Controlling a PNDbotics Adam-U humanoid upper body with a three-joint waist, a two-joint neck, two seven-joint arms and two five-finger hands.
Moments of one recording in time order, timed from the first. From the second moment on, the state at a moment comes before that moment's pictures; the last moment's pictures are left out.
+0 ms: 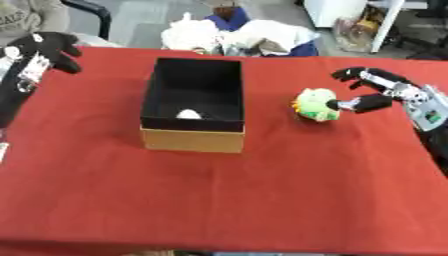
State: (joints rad) left arm -0.43 0.44 -0.04 -1.66 -0.04 -0.08 -0.22; right arm -0.90 -0.49 0.04 -0.52 0.64 -0.49 0.32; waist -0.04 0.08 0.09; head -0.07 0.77
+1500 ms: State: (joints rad) left arm -0.42 0.43 -0.04 -1.66 -0.03 -0.08 -0.23; right arm -0.94 -0.42 -0.02 -0.52 1.12 -0.47 -0.19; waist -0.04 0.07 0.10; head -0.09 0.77
